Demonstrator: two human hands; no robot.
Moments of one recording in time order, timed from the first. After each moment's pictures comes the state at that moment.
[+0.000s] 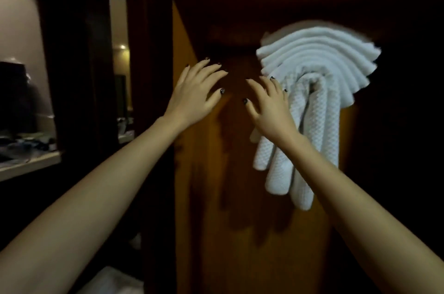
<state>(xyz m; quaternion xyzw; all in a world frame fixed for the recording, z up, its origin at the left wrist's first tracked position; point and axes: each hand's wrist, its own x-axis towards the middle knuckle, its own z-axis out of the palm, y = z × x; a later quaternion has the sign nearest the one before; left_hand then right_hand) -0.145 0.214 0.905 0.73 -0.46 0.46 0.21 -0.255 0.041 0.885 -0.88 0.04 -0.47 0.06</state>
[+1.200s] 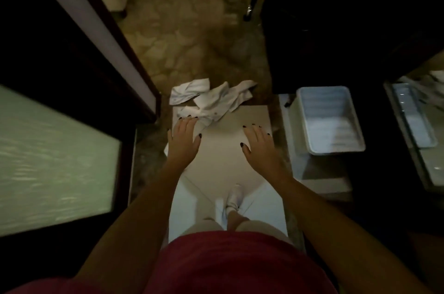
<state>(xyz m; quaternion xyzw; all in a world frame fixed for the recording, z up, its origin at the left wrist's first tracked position) -0.274 0.831 0.309 0.92 0.34 -0.01 0.22 -0.139 0.638 0.313 -0.90 -0.41 0.16 0.08</state>
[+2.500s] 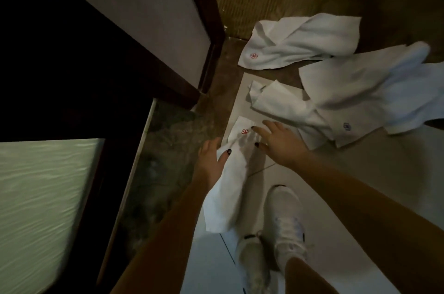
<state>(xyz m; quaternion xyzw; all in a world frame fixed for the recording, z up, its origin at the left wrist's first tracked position) -0.246 1.149 -0.365 0.66 0.60 -0.15 0.43 -0.036 1.099 -0.366 -0.69 -0.63 0.36 -0.08</state>
